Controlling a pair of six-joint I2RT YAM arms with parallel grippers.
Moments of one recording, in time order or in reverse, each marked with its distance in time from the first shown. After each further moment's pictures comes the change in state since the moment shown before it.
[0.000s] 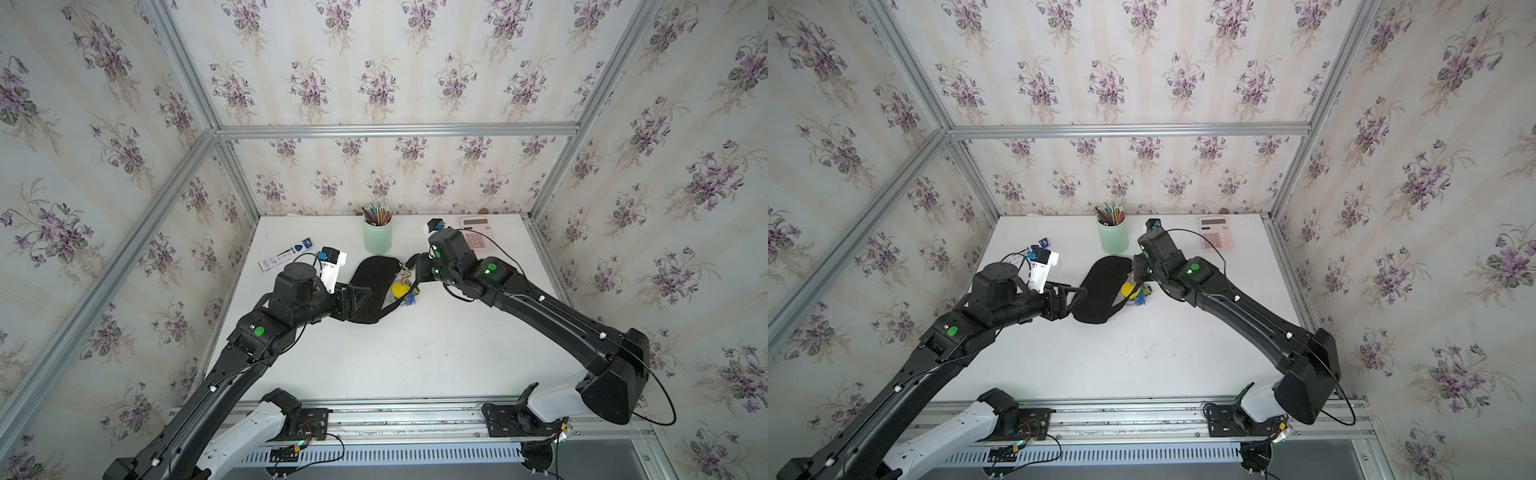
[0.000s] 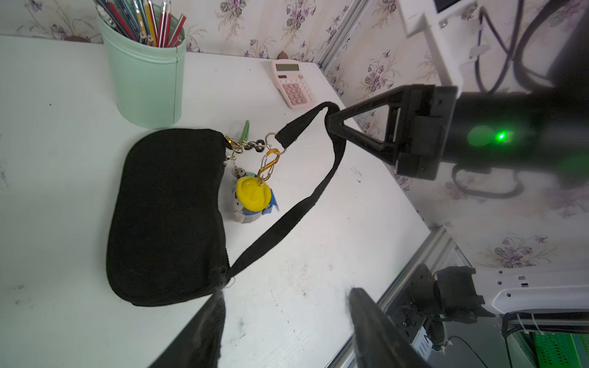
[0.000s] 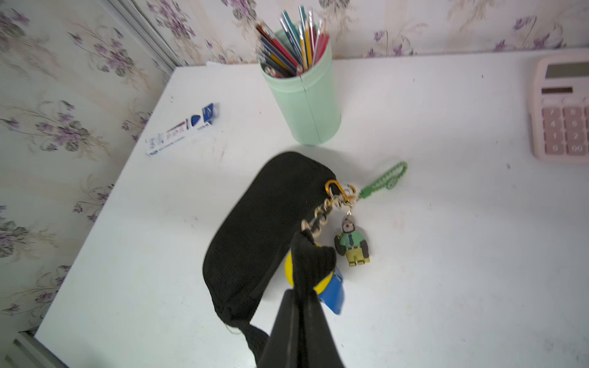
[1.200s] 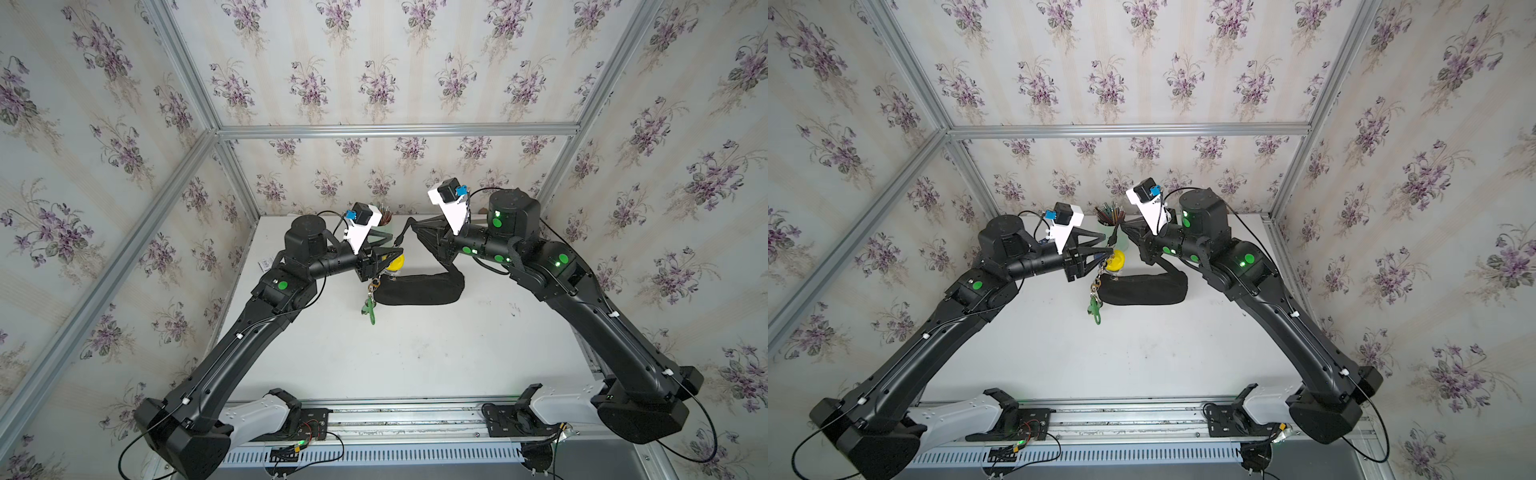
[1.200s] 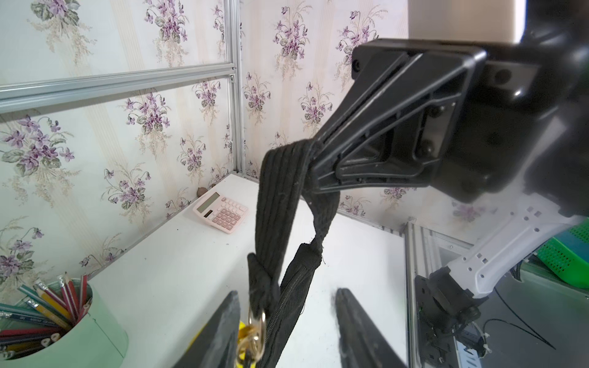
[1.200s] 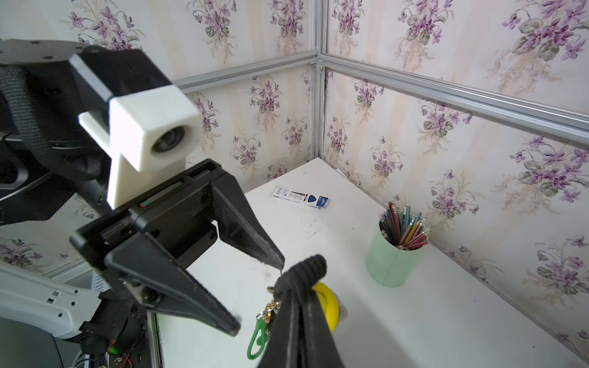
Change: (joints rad) left arm 0.000 0.312 0.302 0.341 0.340 0.378; right arm -0.057 -0.107 0.300 -0.011 -0.478 -0.506
